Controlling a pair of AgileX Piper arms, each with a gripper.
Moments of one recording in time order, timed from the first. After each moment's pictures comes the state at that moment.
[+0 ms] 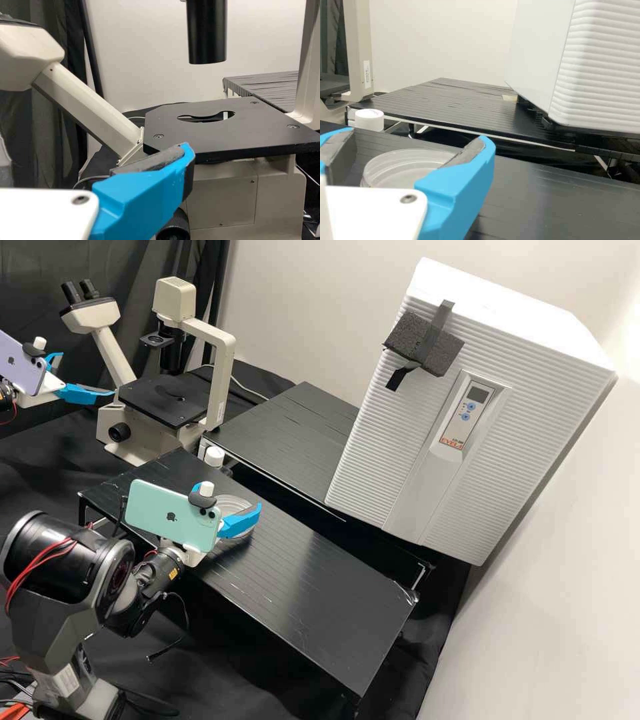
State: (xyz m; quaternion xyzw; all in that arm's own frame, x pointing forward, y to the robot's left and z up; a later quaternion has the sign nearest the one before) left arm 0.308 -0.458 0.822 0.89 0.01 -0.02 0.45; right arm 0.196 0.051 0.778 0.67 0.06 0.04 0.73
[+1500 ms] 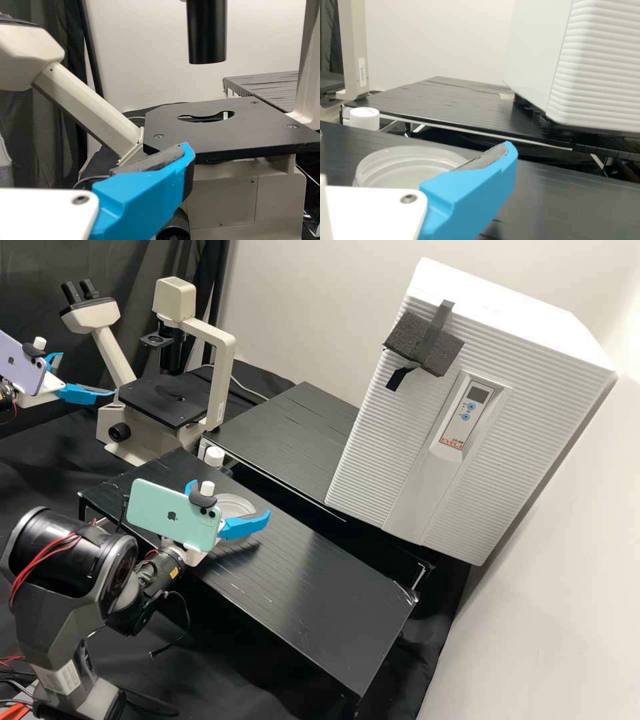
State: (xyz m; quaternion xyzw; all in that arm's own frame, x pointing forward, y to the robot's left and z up) left arm 0.308 -0.458 0.822 0.89 0.01 -0.02 0.45; right arm 0.200 0.050 0.776 0.67 0.06 0.03 0.74
